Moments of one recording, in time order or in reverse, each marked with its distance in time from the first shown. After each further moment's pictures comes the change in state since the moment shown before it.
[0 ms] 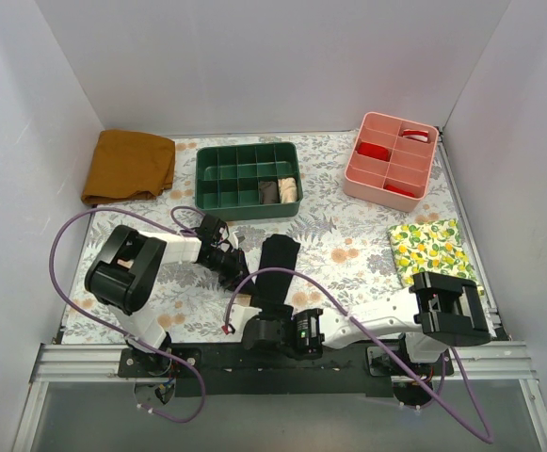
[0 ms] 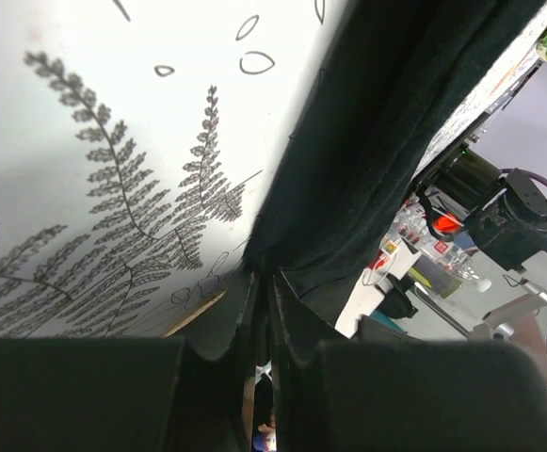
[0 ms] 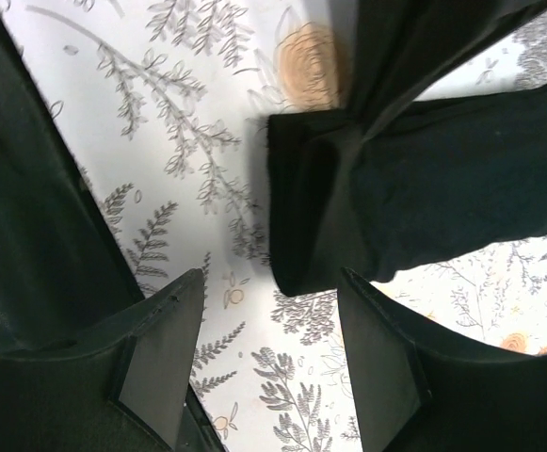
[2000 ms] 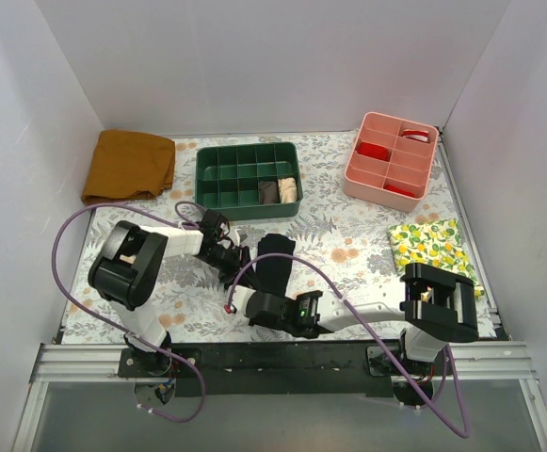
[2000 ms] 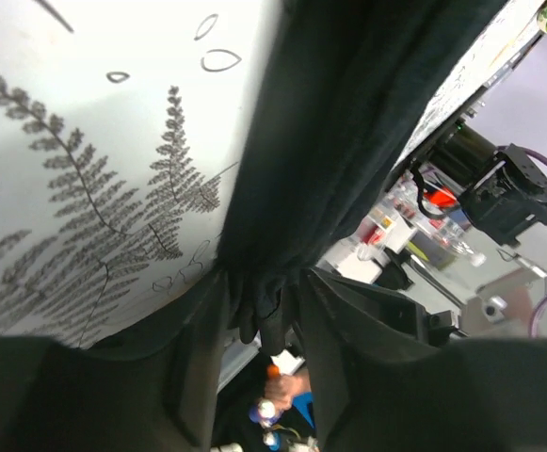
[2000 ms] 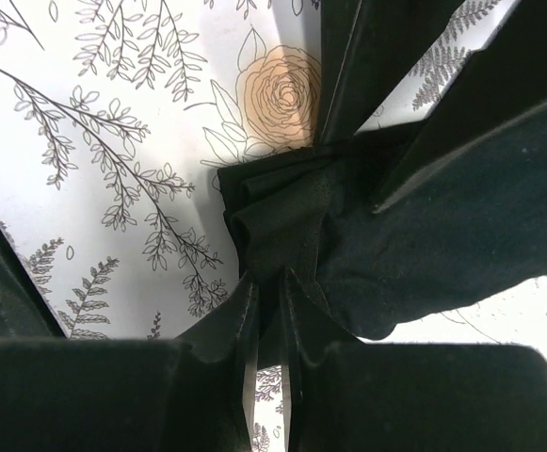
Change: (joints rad) left arm 0.014 0.050 0.083 -0.131 0.056 0.078; right arm -0.150 0.052 -0.056 0.174 -0.171 -0.090
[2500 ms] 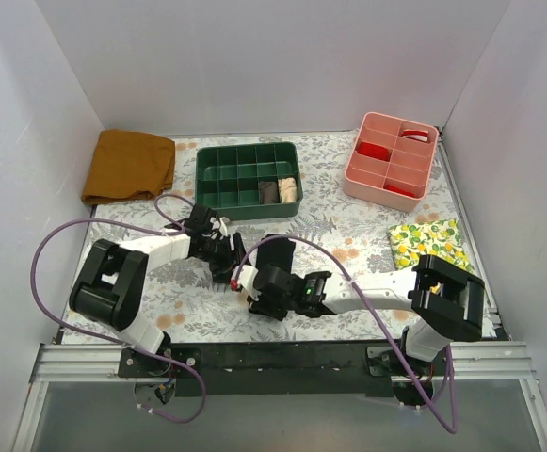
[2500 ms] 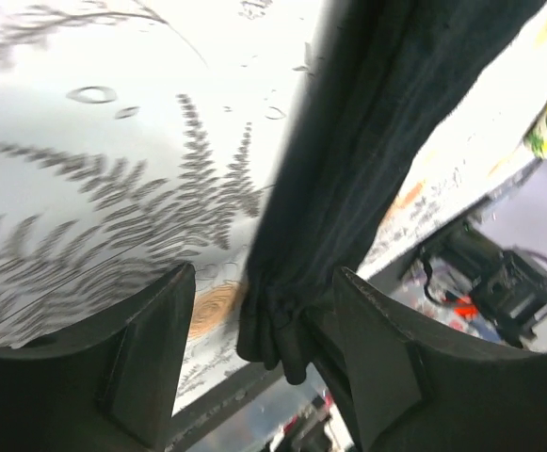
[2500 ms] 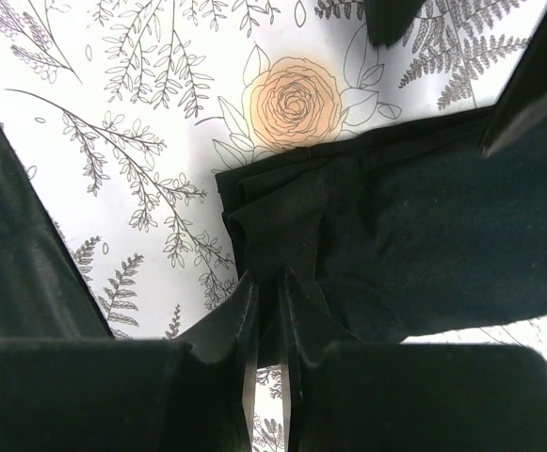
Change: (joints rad) left arm 0.038 -0.169 -0.038 0.047 -0.220 -0.097; right arm -0.147 -0.041 0.023 -0.042 -0.295 0.087
